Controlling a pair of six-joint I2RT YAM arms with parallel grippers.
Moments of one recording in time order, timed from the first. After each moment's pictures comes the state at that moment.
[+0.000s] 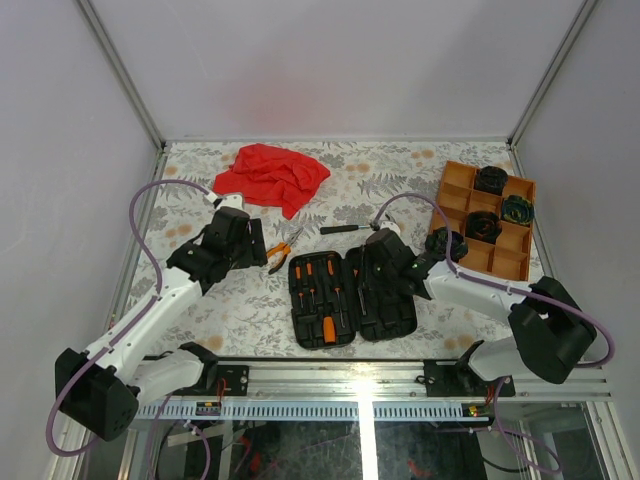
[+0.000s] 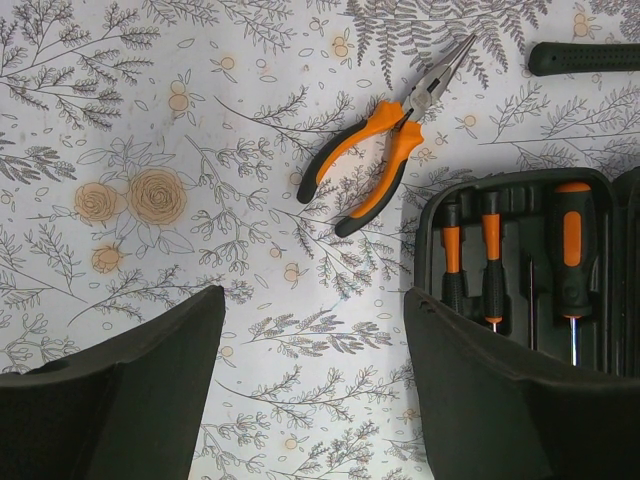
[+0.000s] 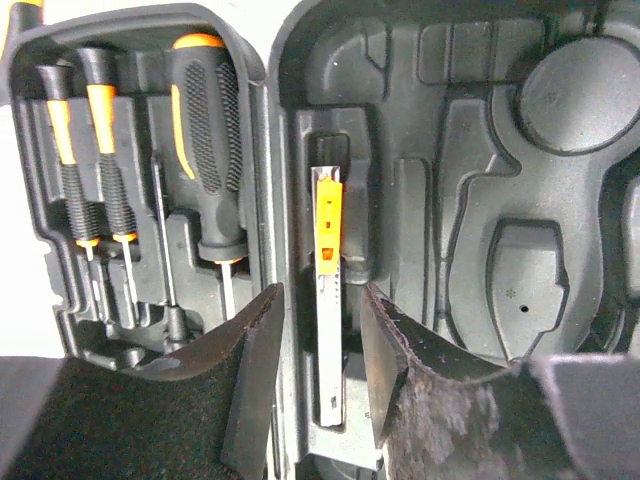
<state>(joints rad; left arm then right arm) -0.45 1.06 0.86 -0.64 -0.25 -0.47 0.76 1.41 0.73 -0.24 0.07 0.71</state>
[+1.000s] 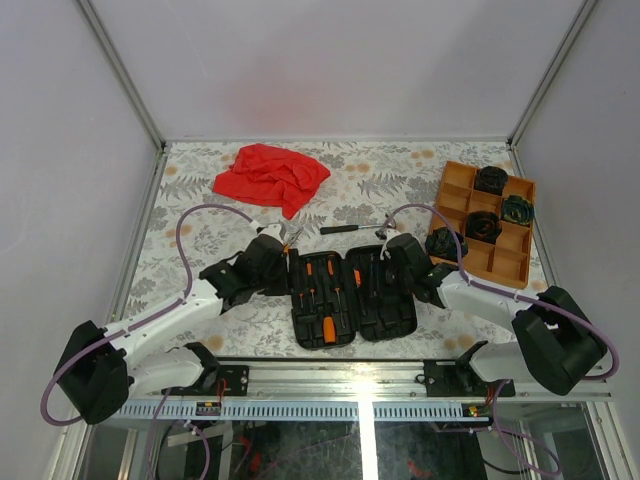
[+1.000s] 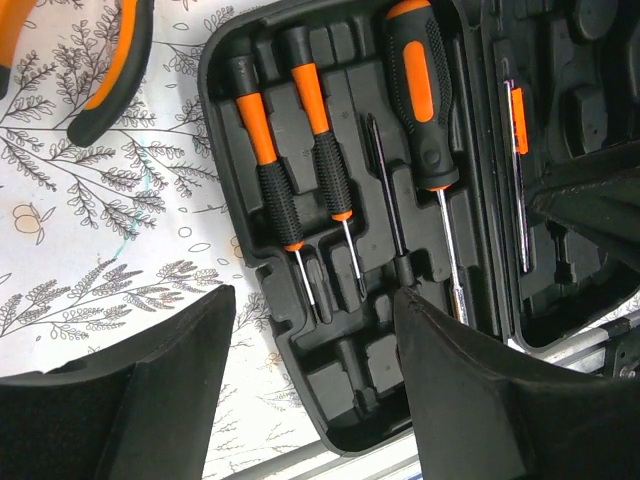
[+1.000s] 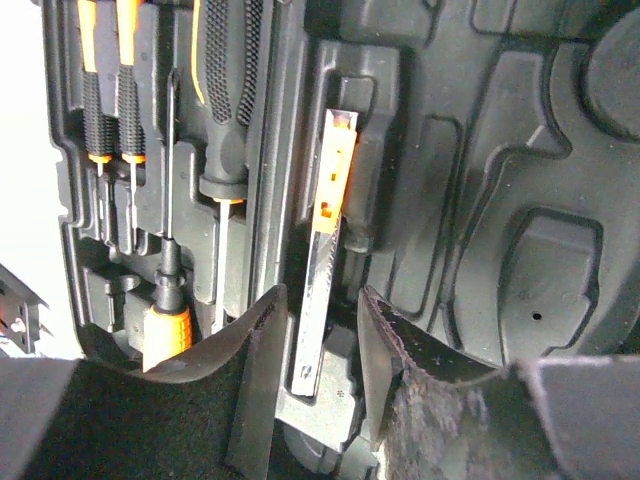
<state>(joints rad) -0.72 1.11 0.68 -0.42 -0.05 -0.70 0.65 1.33 0.57 -0.08 -0.21 0.57</state>
